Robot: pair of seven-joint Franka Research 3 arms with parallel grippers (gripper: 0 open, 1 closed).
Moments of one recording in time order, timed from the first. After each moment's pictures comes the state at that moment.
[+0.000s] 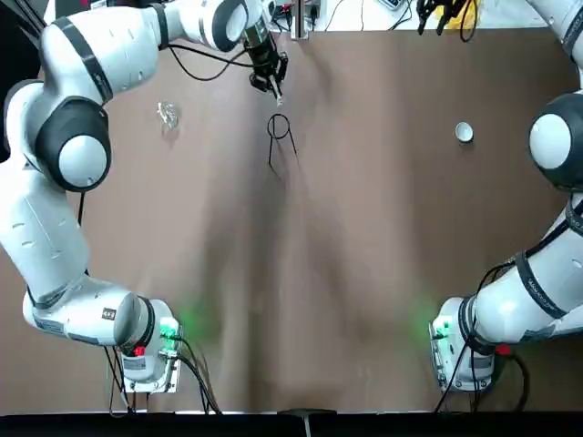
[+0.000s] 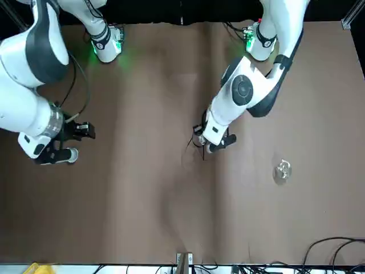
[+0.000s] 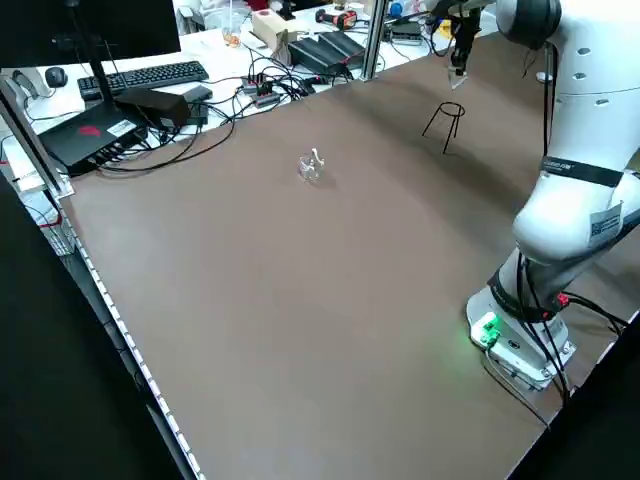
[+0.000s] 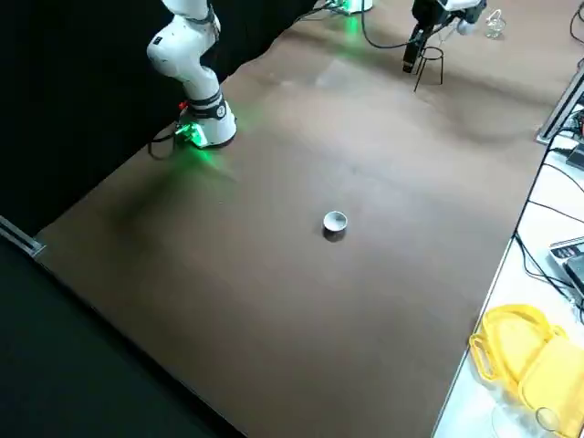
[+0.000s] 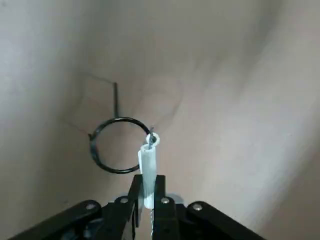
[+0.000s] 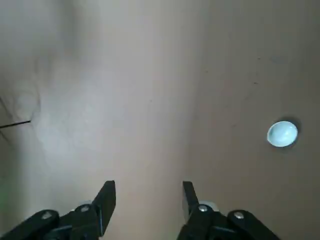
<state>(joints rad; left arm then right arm) -0.19 0.48 -0.51 -1.60 -0.07 2.14 -0.96 0.12 0.34 0.07 -1.32 0.10 1.53 0.07</state>
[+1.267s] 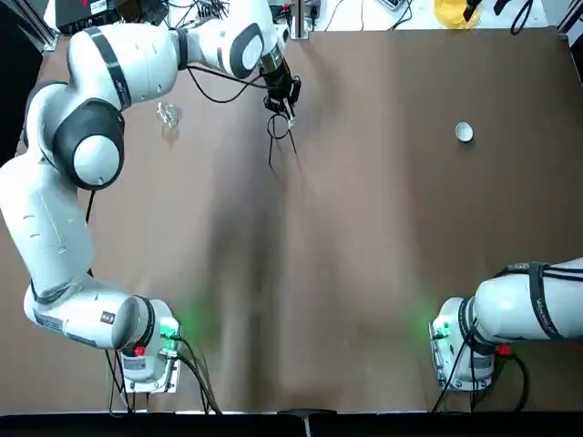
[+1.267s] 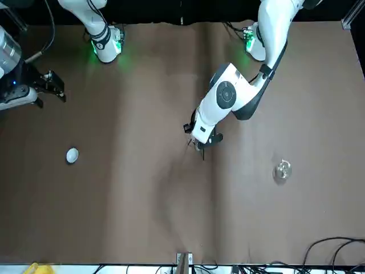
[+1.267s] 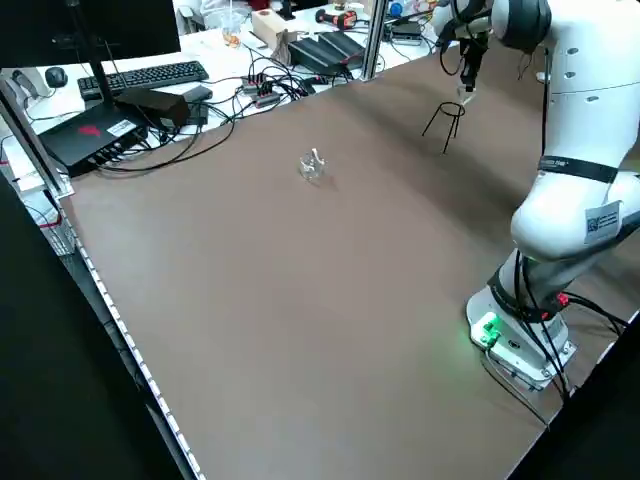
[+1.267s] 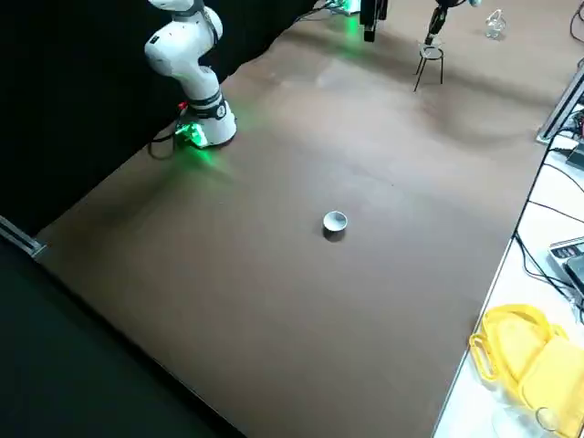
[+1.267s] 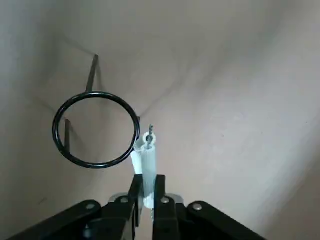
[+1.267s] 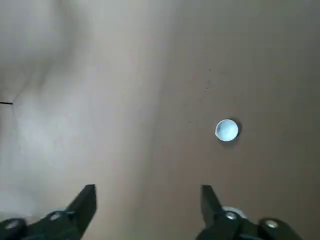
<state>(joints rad) -0.25 0.54 -0.51 -1.64 -0.08 2.23 -0.98 0.02 -0.05 0.09 -1.62 0.02 1.60 -0.10</state>
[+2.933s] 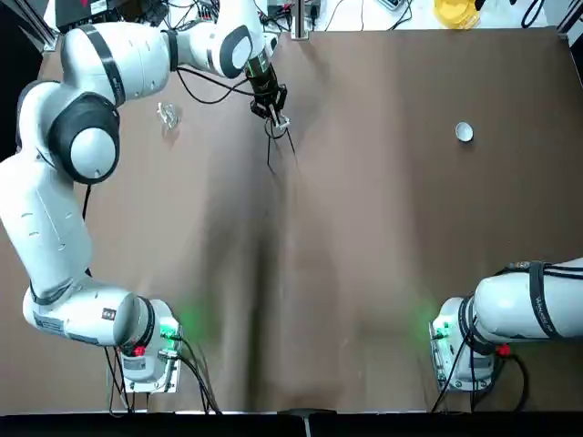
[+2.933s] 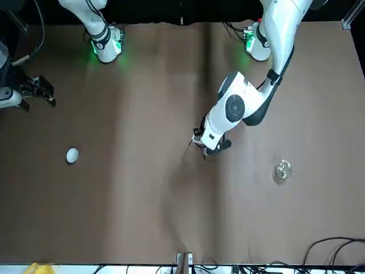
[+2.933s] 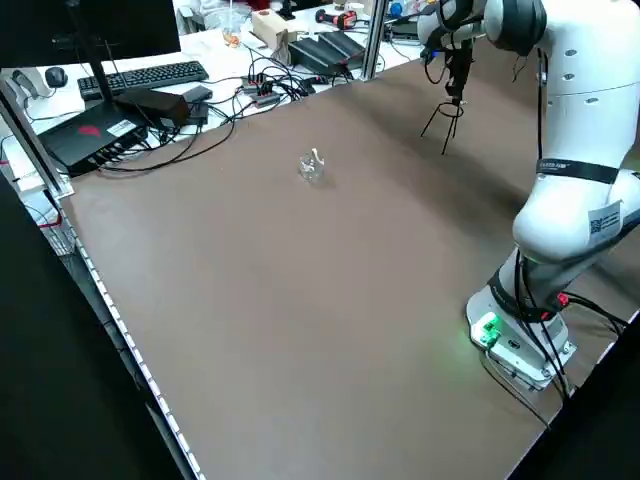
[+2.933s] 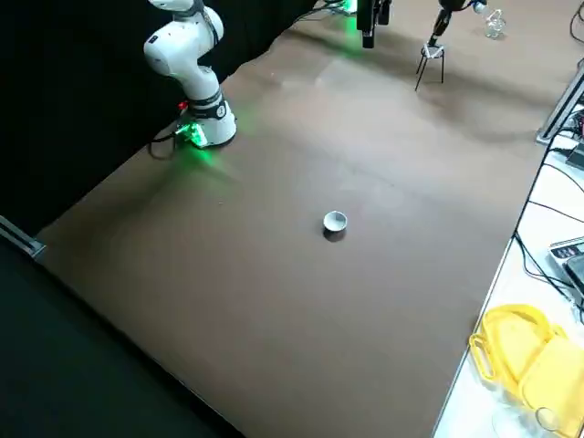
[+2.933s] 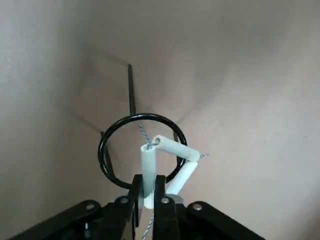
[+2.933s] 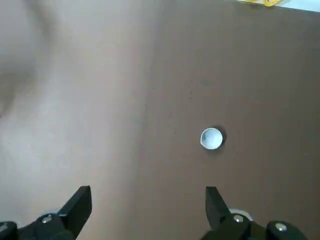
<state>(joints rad) -0.18 0.54 -0.50 -1.68 -0.08 2.17 -0.88 -0.03 -0.05 0.08 -1.62 0.01 1.66 -0.10</state>
